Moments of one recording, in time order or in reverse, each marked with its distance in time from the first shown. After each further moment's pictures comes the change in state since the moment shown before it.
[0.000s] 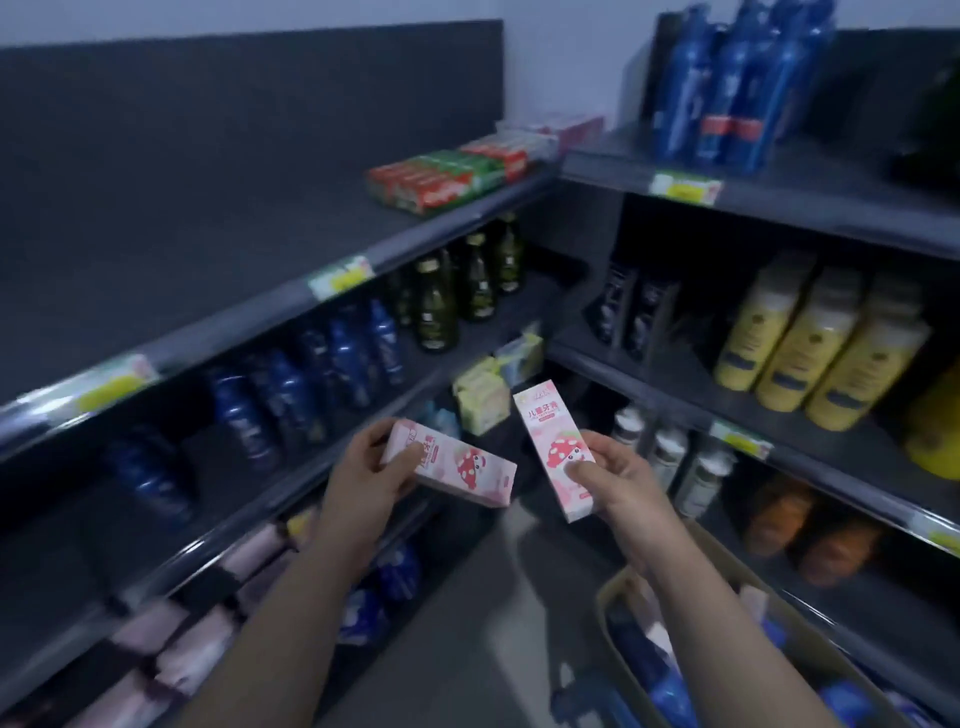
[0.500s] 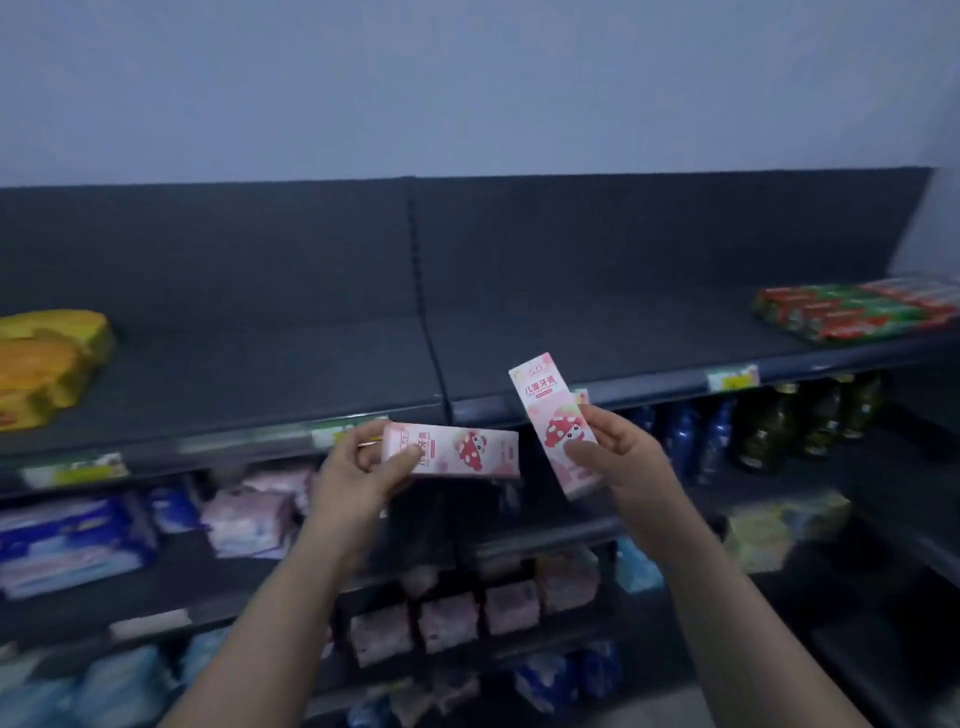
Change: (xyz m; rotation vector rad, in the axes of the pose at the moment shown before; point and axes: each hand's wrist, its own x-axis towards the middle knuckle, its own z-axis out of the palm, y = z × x) left_hand -0.132 0.080 -0.343 -0.164 0.602 0.246; right_hand -0.061 -0.021 0.364 -0.134 -0.683 -0.146
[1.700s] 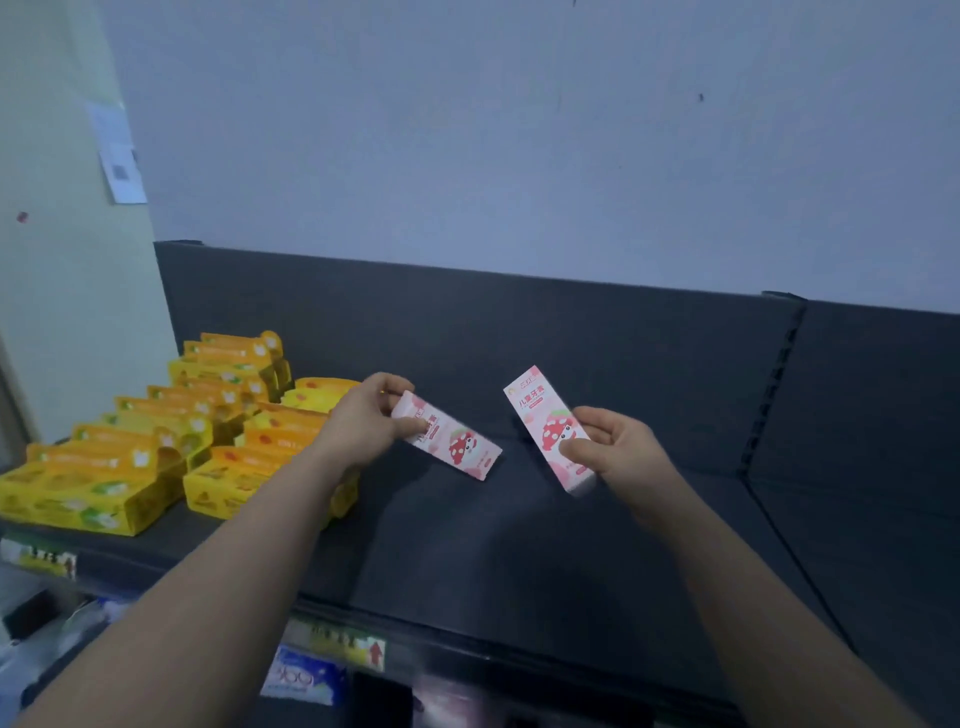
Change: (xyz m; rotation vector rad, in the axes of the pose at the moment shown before) left_hand 0.258 0.135 -0.312 0.642 0.324 0.116; right_hand 0.275 0.000 0.362 -0.273 -0.439 -0.087
